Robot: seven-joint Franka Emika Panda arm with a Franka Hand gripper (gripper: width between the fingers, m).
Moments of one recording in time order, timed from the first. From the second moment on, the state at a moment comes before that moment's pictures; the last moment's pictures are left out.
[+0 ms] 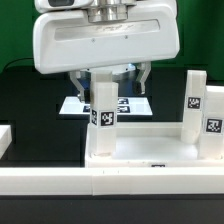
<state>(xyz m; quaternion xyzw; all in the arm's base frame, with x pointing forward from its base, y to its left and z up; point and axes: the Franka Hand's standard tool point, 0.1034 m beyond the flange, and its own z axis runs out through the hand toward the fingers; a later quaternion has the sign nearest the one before) 0.603 -0.037 0.111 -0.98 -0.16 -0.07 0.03</state>
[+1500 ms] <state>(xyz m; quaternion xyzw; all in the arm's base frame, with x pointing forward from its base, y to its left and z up) 0.604 -0.047 0.110 -0.98 0.15 -0.08 0.04</state>
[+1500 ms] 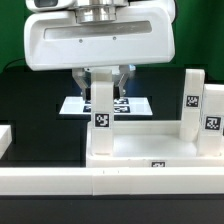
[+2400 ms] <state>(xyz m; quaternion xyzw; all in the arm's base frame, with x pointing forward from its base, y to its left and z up) 0.604 -0.044 0.109 -0.90 0.42 -0.07 0.06</state>
